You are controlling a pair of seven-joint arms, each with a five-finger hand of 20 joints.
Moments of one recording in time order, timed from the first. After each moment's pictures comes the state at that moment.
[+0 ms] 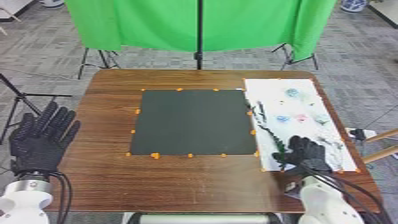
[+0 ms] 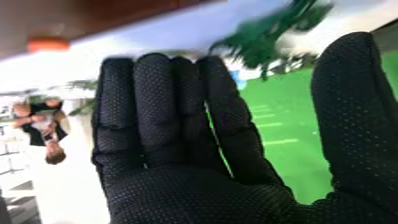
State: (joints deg) left arm 126.8 -69.0 -108.5 -123.7 13.4 10.4 8.0; right arm -119.6 -75.7 88.7 -121.4 -155.4 -9.1 23.1
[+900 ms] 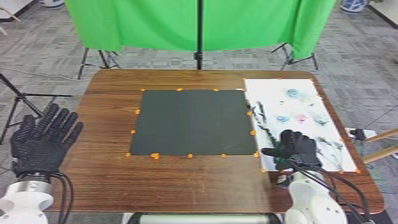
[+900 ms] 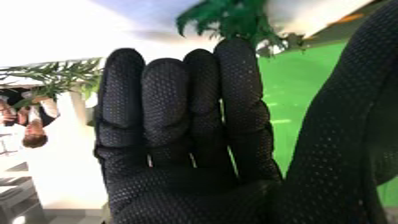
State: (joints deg) left arm 126.9 -69.6 -108.6 -123.8 10.8 10.2 7.2; right arm -115.9 -80.1 86.9 -117.1 -162.3 -4.2 20.3
